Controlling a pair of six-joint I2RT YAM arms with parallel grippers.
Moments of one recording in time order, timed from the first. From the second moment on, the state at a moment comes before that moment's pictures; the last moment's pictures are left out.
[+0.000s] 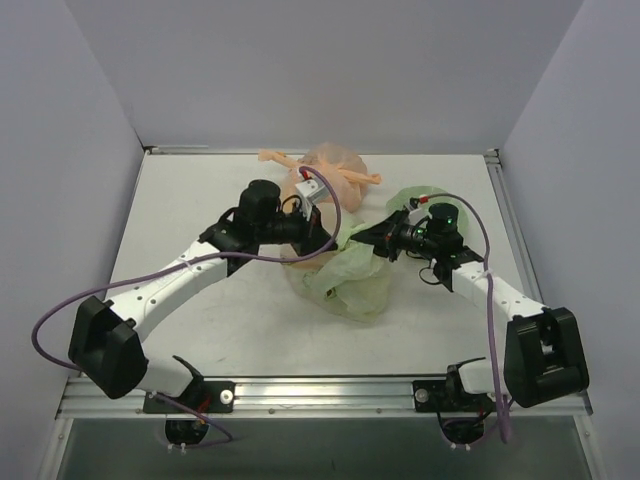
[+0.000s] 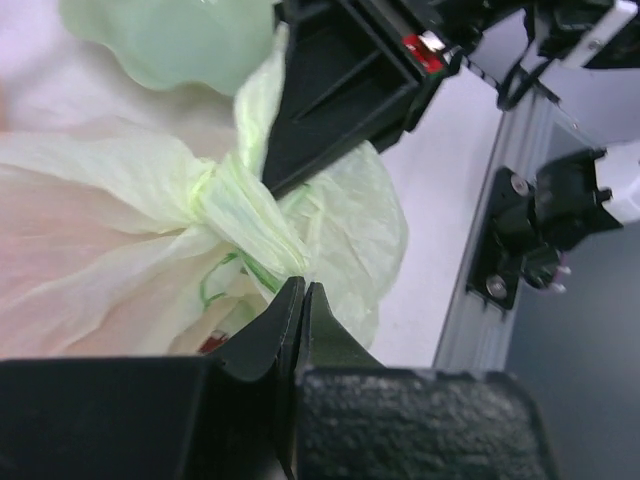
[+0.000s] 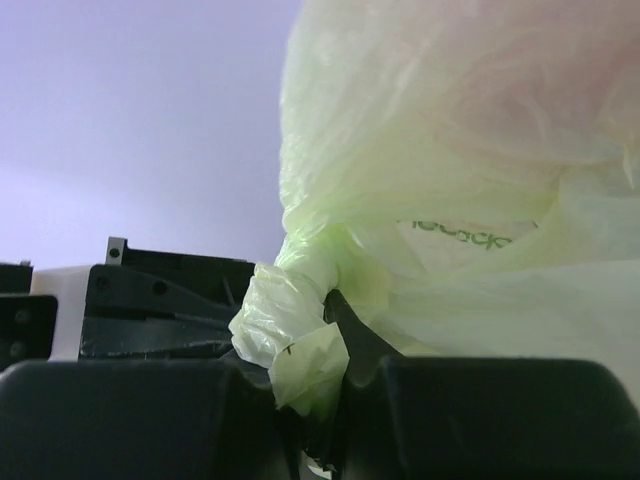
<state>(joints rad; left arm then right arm) -0.64 1.41 1.17 -0.14 0.59 -0.18 0.25 1.32 0.71 0.28 -0.79 1.43</state>
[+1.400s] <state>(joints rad) -0.70 1.73 0.89 0.70 0.67 -0.89 0.17 1.12 1.17 -0.79 -0.85 0.05</state>
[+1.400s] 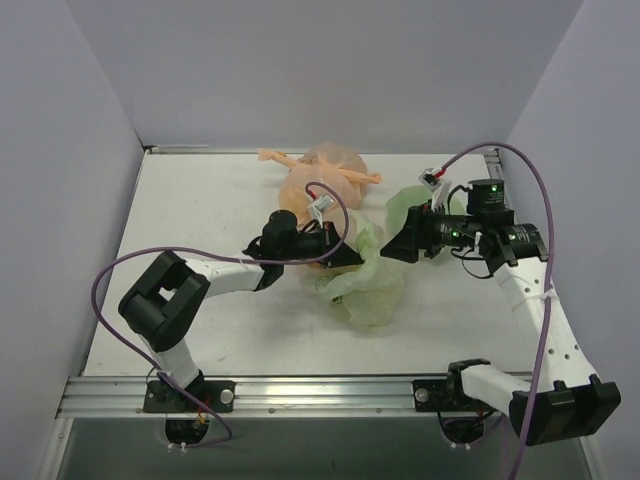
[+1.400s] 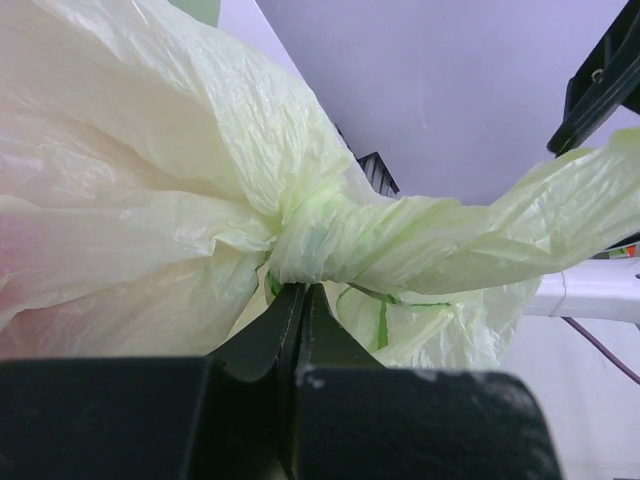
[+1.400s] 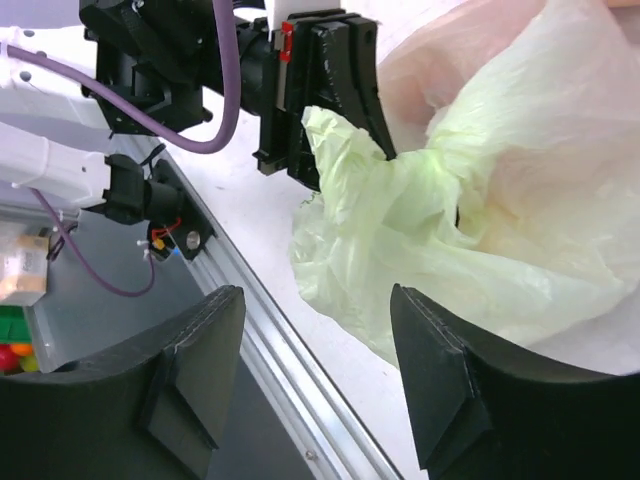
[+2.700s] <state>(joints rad) -0.64 1.75 0.92 0.87 0.75 -1.06 0.30 1.40 0.96 -0.23 -0.91 0.40</state>
